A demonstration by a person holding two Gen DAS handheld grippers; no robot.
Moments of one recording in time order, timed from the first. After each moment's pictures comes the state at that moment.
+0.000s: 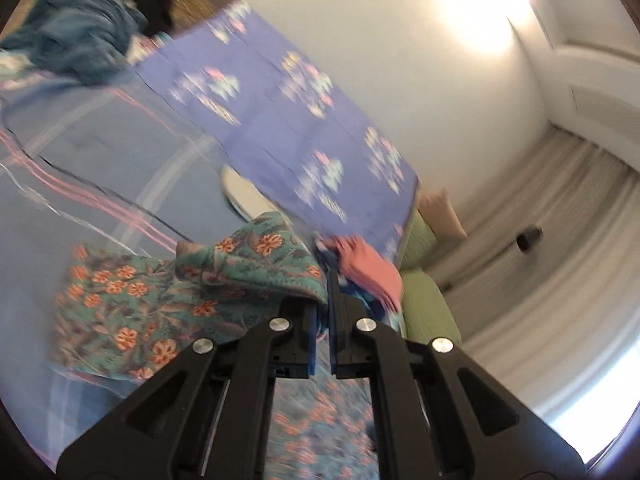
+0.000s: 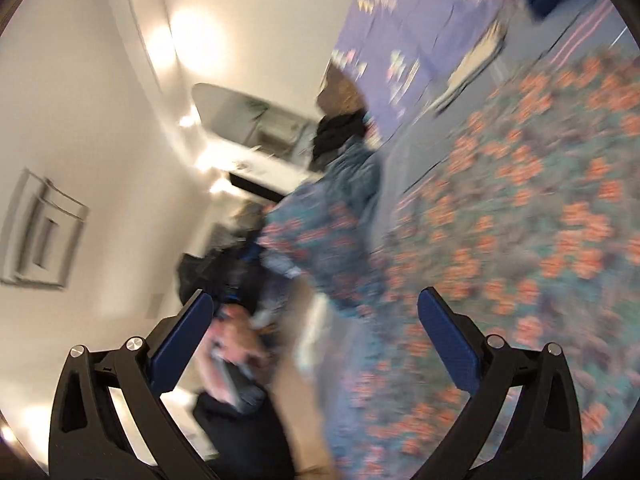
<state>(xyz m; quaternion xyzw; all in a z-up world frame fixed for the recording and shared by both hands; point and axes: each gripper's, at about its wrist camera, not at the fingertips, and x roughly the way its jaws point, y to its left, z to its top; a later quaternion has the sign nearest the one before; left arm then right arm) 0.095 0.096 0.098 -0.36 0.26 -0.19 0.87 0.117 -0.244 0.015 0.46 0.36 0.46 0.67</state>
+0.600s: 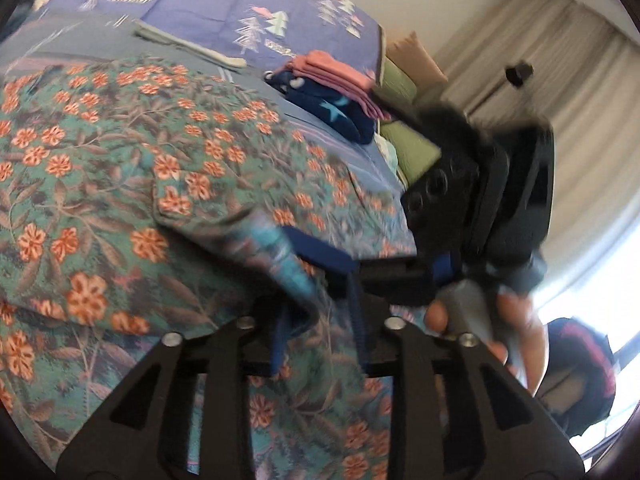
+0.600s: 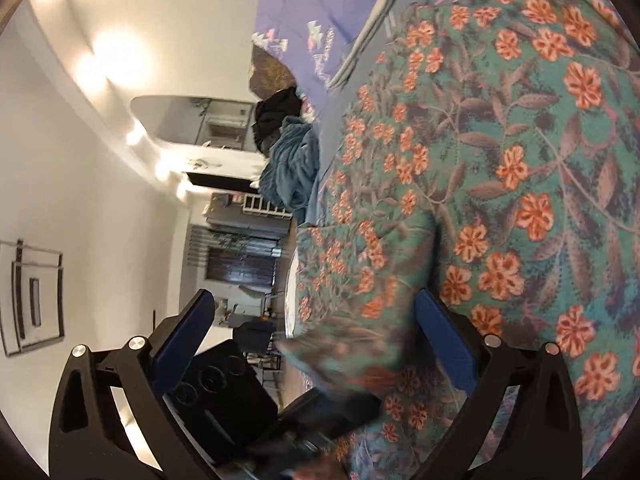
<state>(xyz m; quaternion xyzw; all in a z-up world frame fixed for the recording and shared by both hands) 0.084 -0.091 -0.044 -0.21 0.39 -0.30 0.85 0.155 -0.285 -0.062 0.47 0.45 0.41 0.64</state>
